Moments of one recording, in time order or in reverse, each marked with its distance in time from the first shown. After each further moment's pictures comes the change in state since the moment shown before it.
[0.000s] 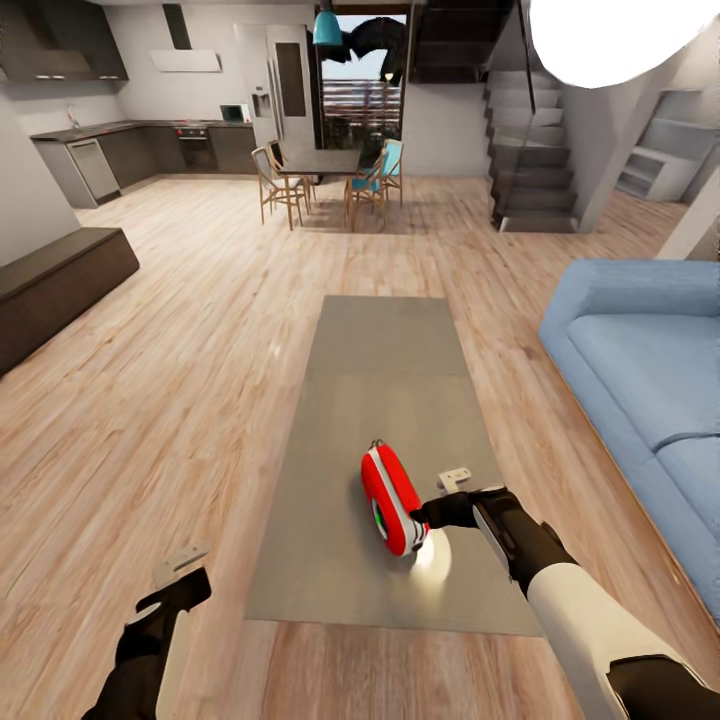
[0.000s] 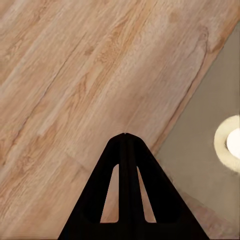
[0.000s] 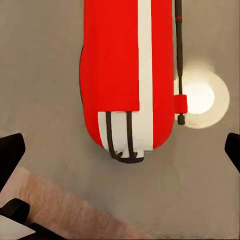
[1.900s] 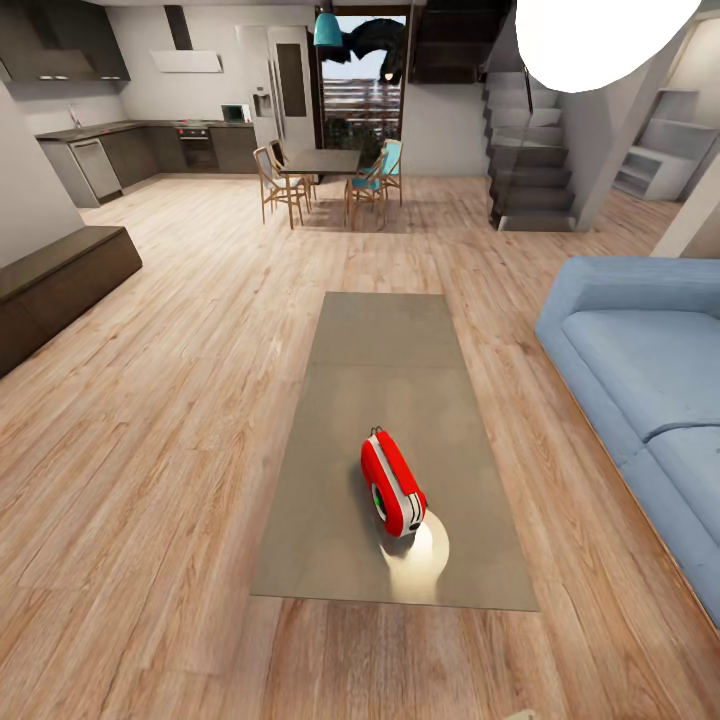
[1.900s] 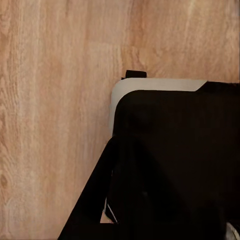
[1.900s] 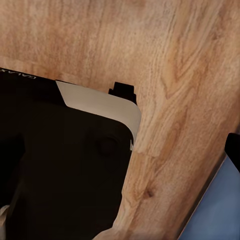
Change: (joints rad) left arm 0.032 0.206 -0.073 1.334 -0.229 -0.871 -0.171; right arm 0.328 -0.009 -0.002 0.683 -0.007 -0.552 -0.368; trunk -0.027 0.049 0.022
